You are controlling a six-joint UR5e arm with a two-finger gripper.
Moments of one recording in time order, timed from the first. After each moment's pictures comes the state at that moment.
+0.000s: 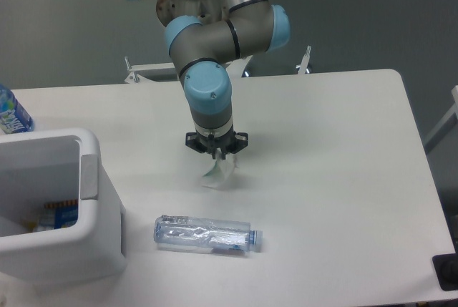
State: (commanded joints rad) arm 2.35 -1.84 -1.89 -1.01 1.64 0.36
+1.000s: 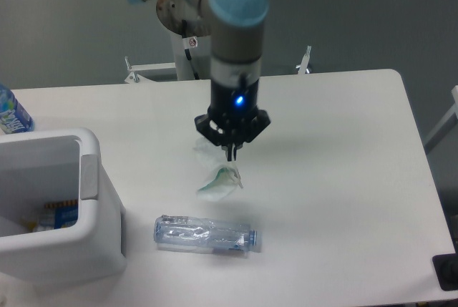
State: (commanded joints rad) arm 2.51 -1.67 -1.51 -1.01 1.10 0.06
